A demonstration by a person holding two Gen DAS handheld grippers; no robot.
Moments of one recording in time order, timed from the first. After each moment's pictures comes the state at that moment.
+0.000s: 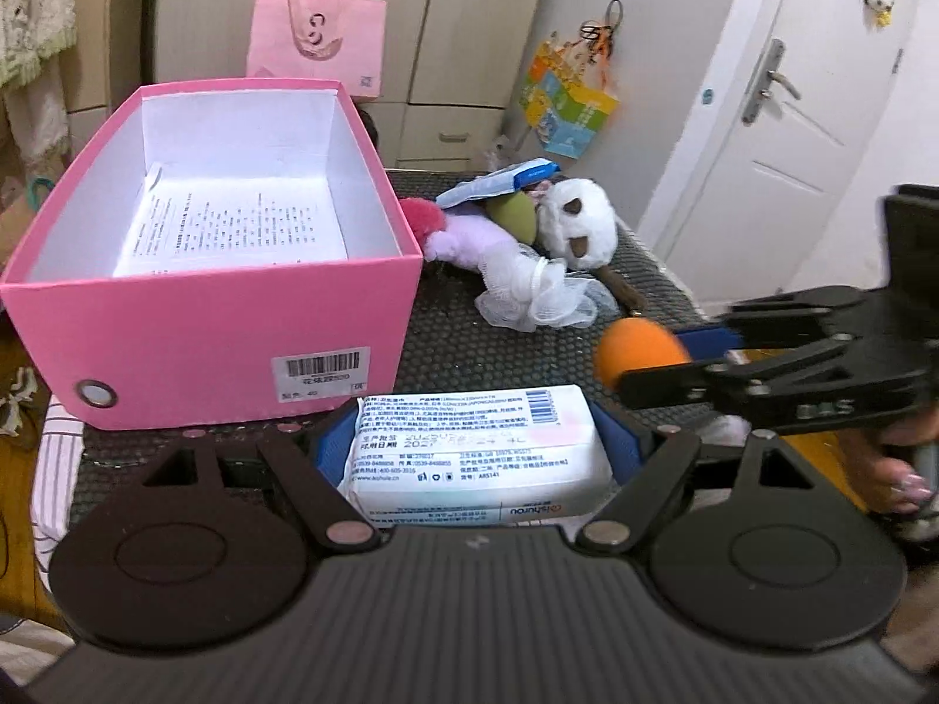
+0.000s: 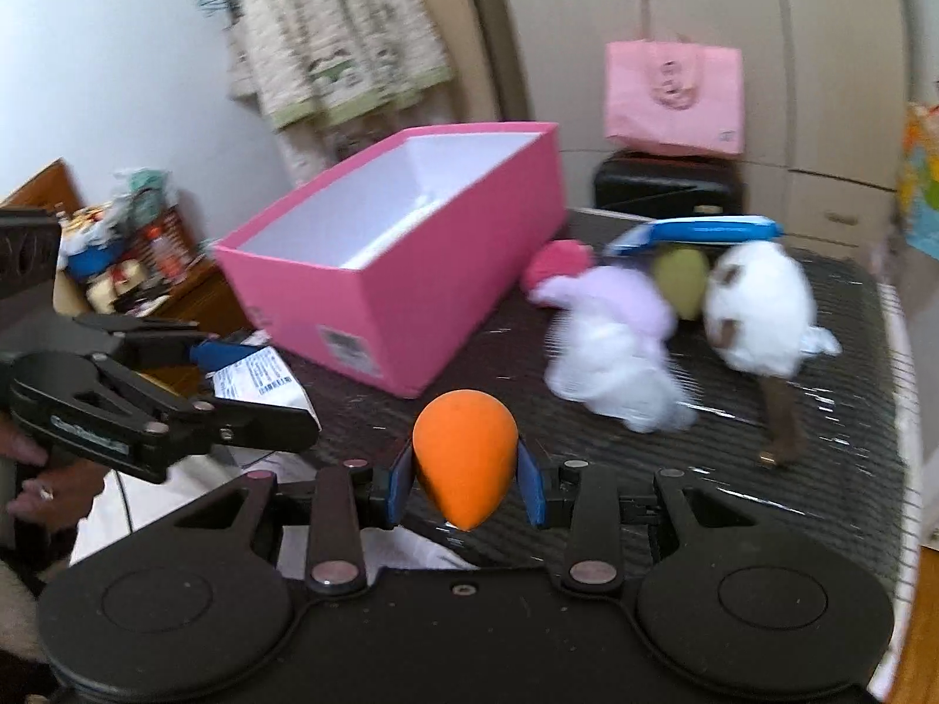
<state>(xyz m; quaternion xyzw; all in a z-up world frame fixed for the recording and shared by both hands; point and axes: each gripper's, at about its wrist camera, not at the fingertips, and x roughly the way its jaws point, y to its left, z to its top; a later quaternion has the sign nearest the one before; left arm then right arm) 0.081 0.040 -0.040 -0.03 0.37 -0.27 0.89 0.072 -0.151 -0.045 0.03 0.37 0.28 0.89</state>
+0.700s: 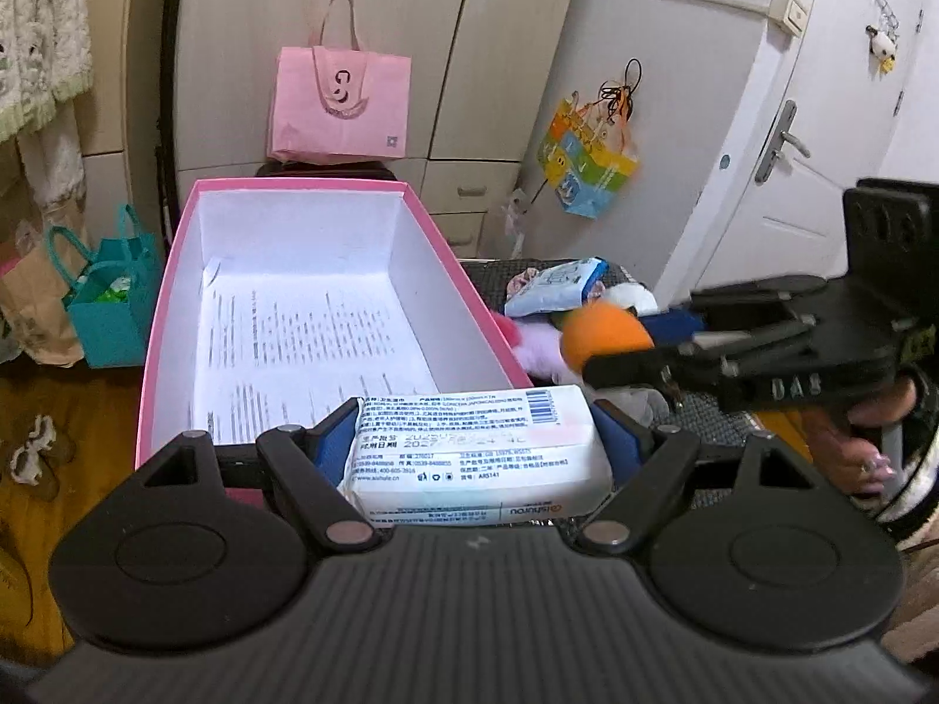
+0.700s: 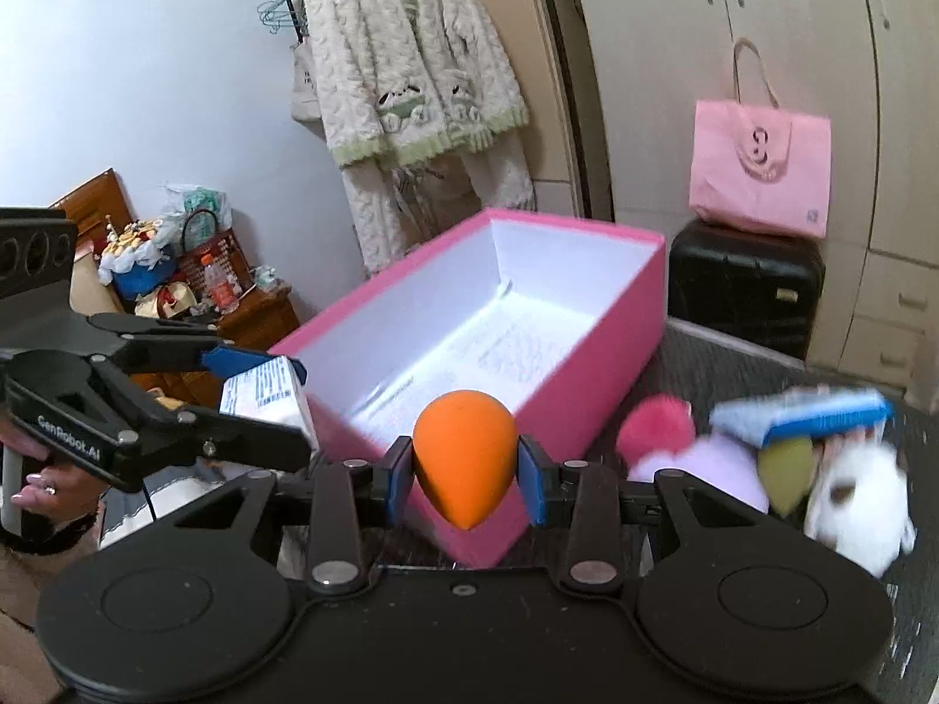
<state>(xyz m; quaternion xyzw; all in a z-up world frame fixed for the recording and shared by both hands) 0.142 0.097 0.010 -0.04 0.33 -0.27 0.90 0.151 -0.099 0.011 0.01 0.32 0.32 0.89</state>
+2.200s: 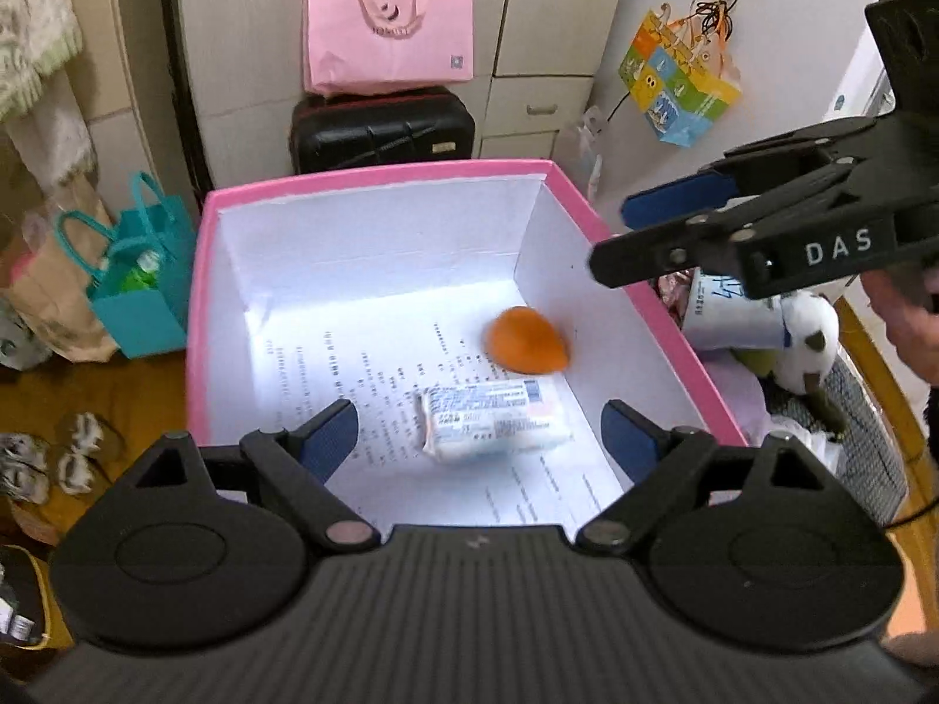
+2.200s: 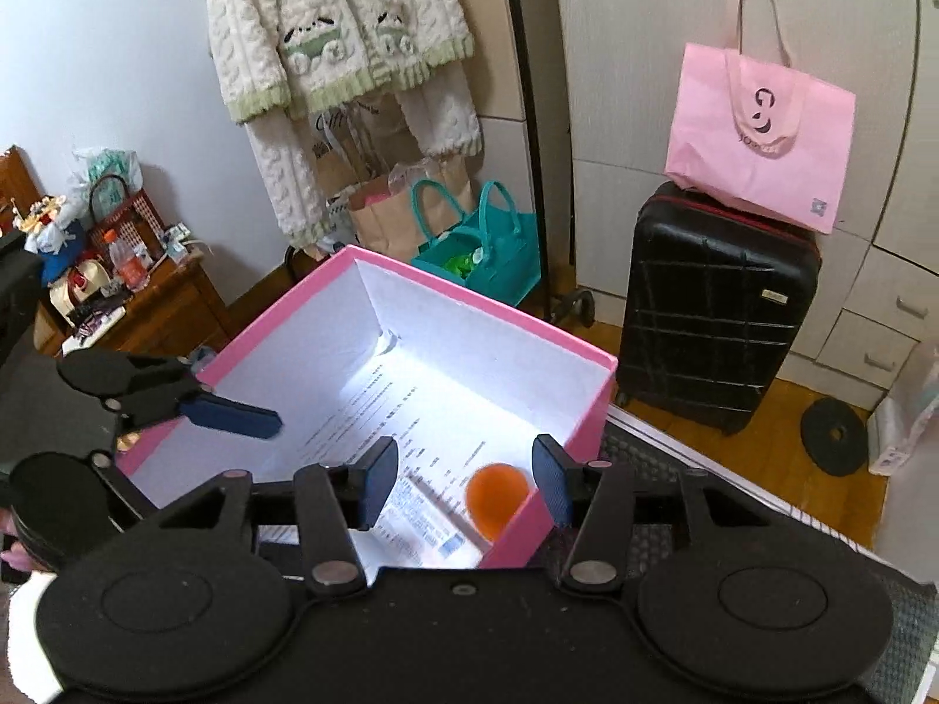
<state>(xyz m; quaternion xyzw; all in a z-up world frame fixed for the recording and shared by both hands) 0.304 0.102 -0.017 0.03 0.42 -0.22 0.88 0.329 -0.056 0.022 -0.03 0.42 0.28 0.86</state>
